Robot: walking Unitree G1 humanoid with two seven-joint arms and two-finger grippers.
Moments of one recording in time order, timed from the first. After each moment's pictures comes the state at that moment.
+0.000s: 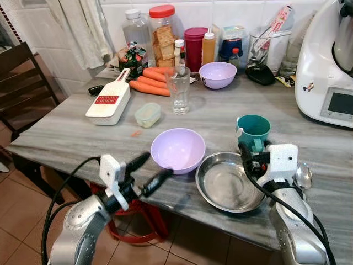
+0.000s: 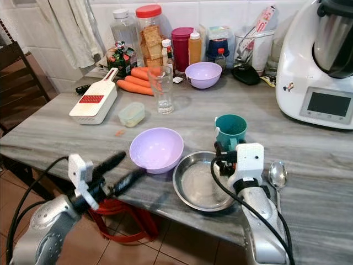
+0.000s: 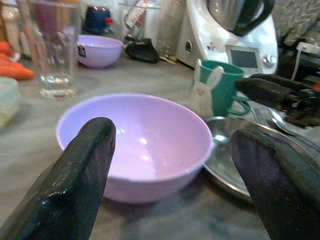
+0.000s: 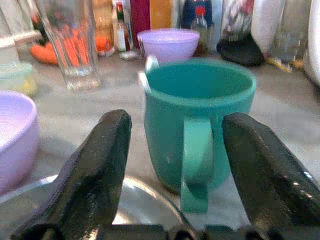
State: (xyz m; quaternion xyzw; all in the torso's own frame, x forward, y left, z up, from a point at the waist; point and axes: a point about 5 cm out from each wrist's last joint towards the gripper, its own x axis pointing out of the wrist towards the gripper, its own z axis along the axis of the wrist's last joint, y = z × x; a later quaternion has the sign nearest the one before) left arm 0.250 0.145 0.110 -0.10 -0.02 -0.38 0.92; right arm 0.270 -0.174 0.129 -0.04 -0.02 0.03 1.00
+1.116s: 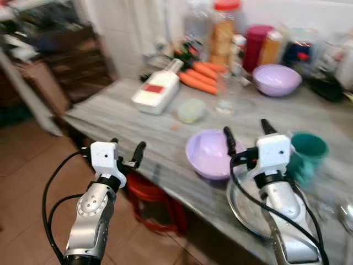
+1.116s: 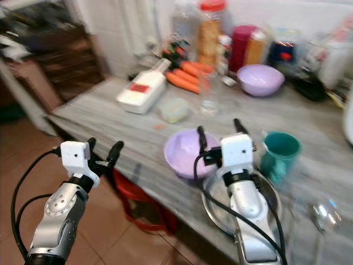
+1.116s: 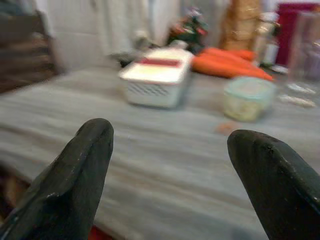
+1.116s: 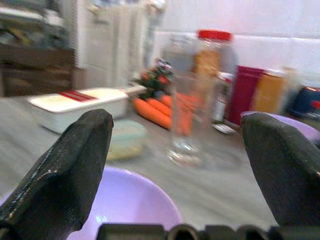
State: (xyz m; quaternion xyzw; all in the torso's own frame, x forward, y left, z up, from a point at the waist) left arm 0.290 0.159 0.107 -0.05 -0.02 -0.09 0.99; right arm 0.270 -0.149 0.160 -0.10 -0.13 0.07 0.98
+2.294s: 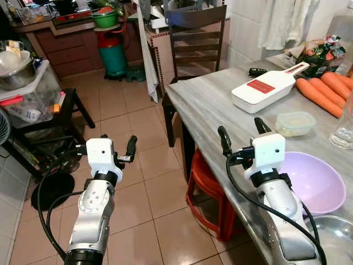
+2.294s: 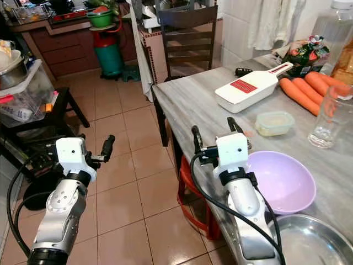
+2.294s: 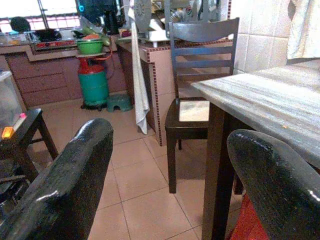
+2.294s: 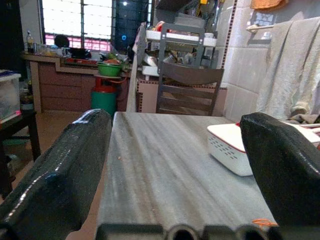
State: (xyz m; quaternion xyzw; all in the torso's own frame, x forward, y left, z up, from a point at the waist) left arm 0.294 0.165 0.106 -0.02 -0.03 -0.02 1.00; right arm 0.271 -0.144 0.158 -0.09 -0.13 0.09 0.98
